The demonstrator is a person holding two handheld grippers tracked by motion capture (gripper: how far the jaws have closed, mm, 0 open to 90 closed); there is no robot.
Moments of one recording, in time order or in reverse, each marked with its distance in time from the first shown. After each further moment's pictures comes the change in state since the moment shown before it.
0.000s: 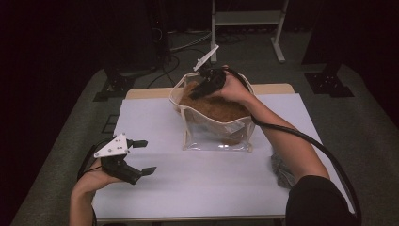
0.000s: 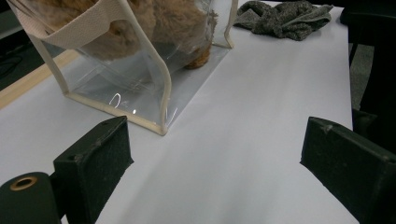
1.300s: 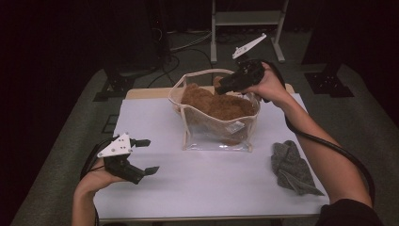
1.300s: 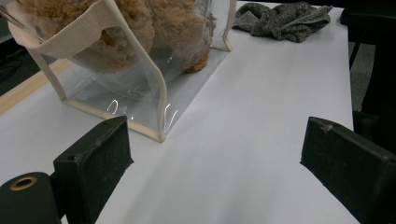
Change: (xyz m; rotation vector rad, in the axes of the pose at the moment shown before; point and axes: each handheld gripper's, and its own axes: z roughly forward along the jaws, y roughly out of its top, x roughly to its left) left arm -0.003 0.005 0.006 0.001 -0.002 0.015; right arm 0.015 -0.046 -0.107 -0.157 0.006 0.110
